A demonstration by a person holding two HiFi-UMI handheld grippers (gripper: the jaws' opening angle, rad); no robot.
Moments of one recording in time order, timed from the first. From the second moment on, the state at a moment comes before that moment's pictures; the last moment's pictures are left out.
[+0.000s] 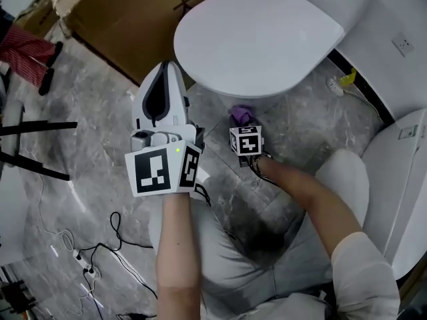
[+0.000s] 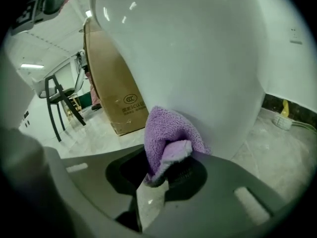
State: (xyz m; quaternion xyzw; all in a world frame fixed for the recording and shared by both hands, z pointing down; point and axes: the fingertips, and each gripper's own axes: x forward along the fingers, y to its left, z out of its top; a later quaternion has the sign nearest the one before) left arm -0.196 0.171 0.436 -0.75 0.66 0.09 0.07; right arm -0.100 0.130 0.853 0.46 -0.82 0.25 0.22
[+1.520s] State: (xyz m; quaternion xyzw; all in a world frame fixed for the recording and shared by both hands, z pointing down) left arm -0.258 0.177 0.471 -0.72 0.69 0.08 0.02; right arm -0.203 0.145 0.678 0.27 -0.95 0.02 0.14
